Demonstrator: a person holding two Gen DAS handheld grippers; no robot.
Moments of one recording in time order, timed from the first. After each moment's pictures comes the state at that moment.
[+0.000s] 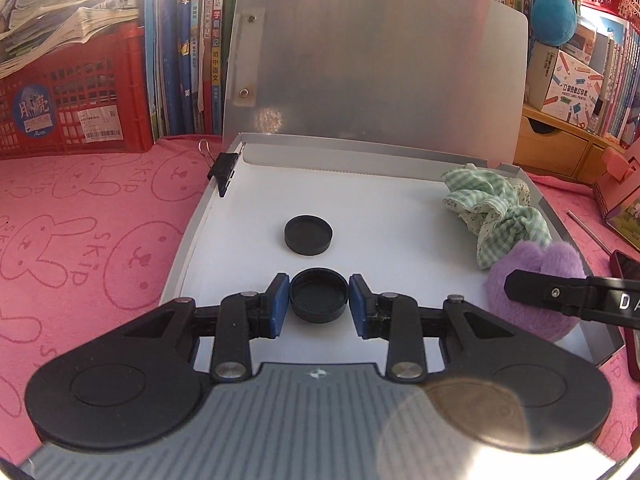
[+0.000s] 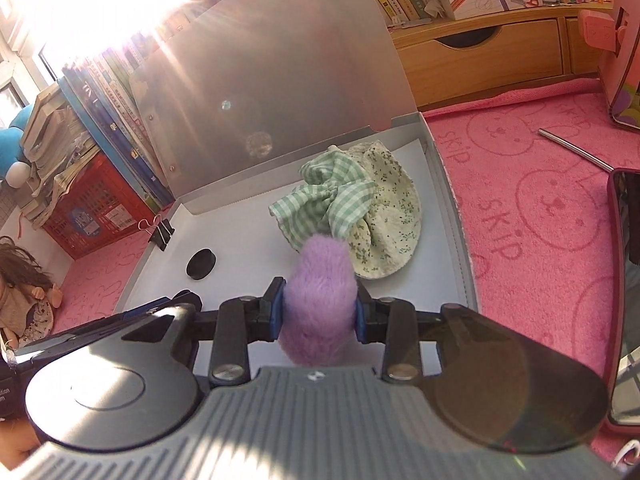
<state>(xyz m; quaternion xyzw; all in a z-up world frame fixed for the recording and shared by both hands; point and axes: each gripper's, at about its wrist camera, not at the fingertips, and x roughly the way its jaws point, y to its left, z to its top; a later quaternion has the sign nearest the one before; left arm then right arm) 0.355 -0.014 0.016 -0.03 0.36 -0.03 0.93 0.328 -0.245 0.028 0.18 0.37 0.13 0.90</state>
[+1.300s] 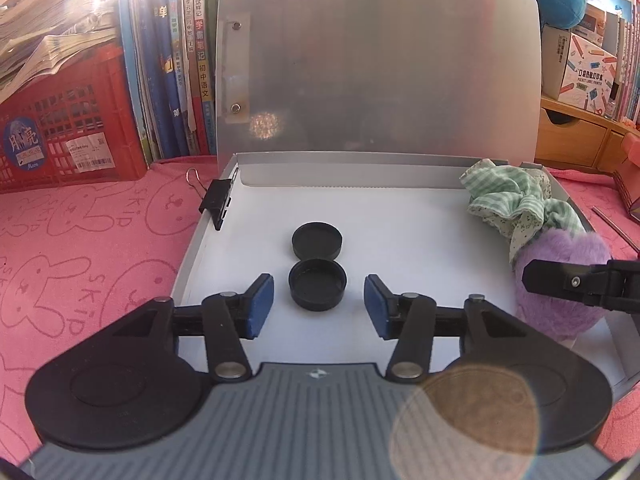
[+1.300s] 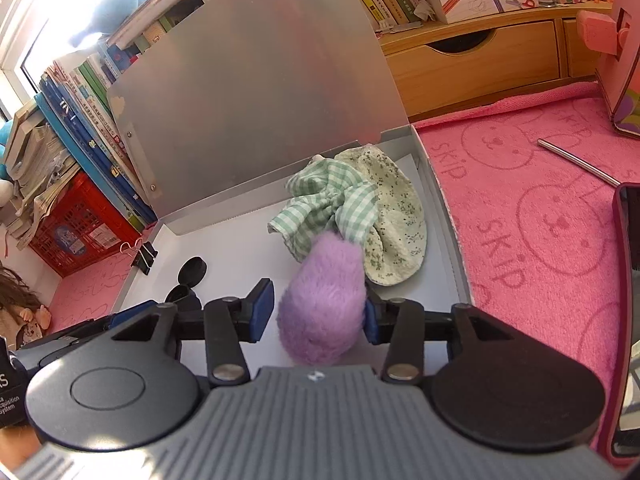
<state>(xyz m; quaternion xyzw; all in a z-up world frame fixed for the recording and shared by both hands) 0.380 -0.017 0.018 0.01 0.35 -0.02 0.94 0.344 -0.242 0.035 0.19 0.37 0.11 0.90</state>
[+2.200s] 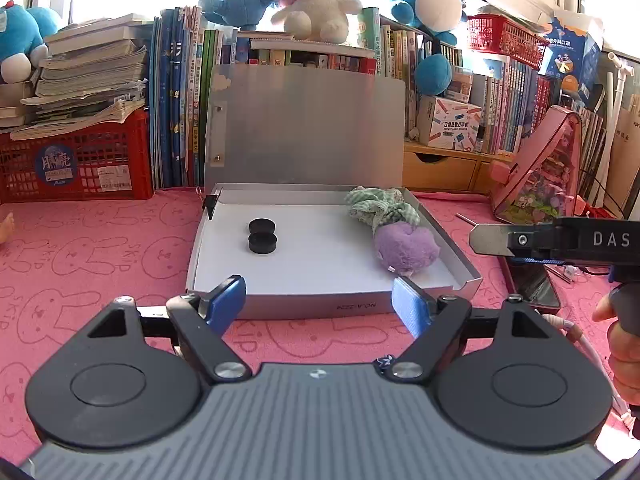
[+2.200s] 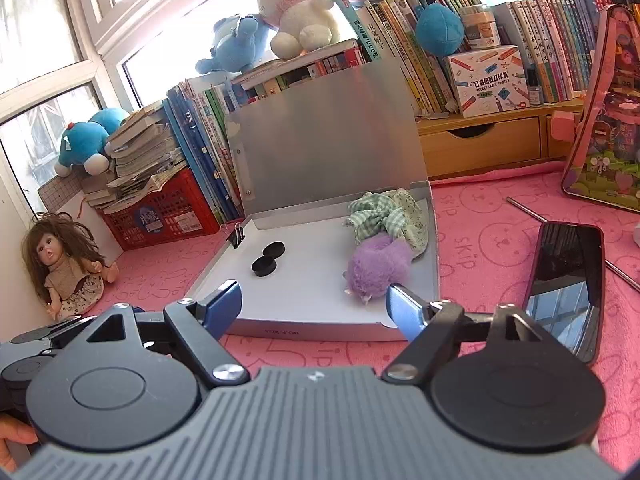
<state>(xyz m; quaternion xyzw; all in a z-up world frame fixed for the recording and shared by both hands) 0.174 -0.010 0.078 -0.02 0.25 -0.11 0.96 0.185 -0.269 0.099 0.13 0.27 0.17 0.94</state>
